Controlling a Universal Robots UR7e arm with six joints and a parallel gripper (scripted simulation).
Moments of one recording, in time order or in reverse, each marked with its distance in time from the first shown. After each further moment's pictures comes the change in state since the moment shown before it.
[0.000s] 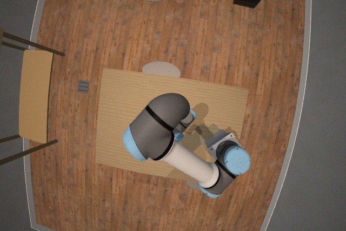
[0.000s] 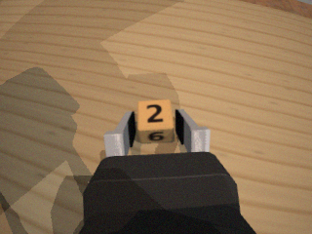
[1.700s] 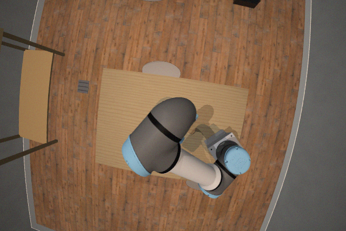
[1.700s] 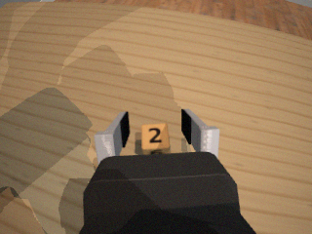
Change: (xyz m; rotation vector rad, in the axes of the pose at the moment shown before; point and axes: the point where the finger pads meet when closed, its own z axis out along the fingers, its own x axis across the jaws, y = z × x) arm 0.000 -0.032 -0.034 -0.003 0.001 0.000
